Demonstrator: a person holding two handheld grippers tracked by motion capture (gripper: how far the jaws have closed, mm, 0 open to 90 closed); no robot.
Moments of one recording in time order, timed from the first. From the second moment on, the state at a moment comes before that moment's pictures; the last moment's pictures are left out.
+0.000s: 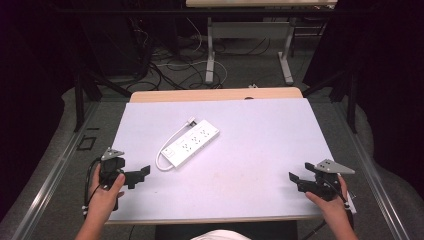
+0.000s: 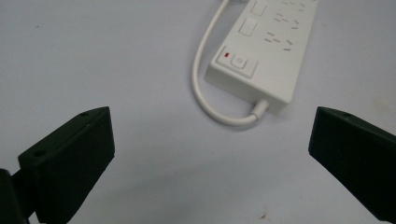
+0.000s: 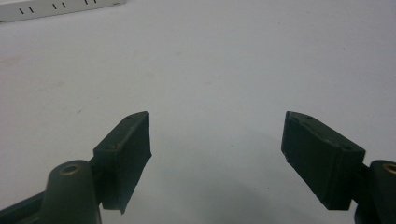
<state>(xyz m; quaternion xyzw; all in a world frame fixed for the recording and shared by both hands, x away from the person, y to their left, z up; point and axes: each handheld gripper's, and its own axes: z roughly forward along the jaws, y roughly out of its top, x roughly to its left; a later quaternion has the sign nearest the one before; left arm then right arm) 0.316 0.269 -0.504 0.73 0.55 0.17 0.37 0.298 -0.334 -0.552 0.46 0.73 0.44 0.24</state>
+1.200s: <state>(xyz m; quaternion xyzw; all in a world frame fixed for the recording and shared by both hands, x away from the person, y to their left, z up) 0.308 0.302 -0.557 0.69 0.60 0.18 0.36 0.299 -0.335 -0.554 0.46 0.73 0.44 0.24</state>
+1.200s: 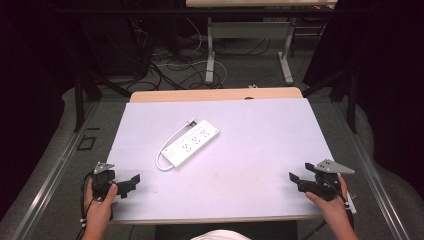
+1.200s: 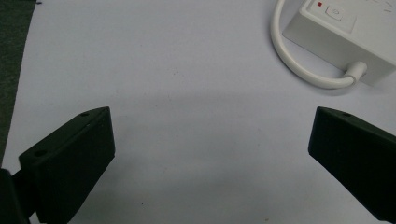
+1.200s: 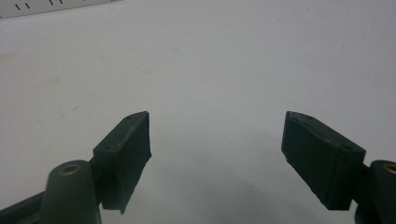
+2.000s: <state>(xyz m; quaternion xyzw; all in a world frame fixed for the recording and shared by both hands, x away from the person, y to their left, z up) 0.309 0.301 -0.560 0.69 0.59 0.17 0.37 0.298 -0.334 -0.554 0.46 0.73 0.44 0.24</state>
